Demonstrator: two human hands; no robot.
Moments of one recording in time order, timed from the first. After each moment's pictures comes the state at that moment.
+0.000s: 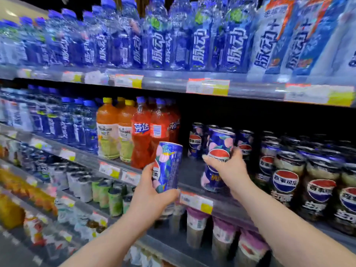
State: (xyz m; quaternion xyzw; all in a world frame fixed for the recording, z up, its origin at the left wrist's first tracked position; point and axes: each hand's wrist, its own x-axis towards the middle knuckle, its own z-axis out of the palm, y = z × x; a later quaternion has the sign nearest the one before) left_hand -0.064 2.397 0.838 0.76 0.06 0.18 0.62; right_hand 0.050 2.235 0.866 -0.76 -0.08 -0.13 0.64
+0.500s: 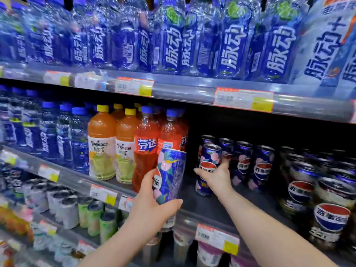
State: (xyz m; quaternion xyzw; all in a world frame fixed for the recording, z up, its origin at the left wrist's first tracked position) left_hand 0.006 2.467 0.840 0.76 0.02 0.15 0.63; right_hand 0.162 2.317 0.840 -0.81 -0.01 -0.17 0.56
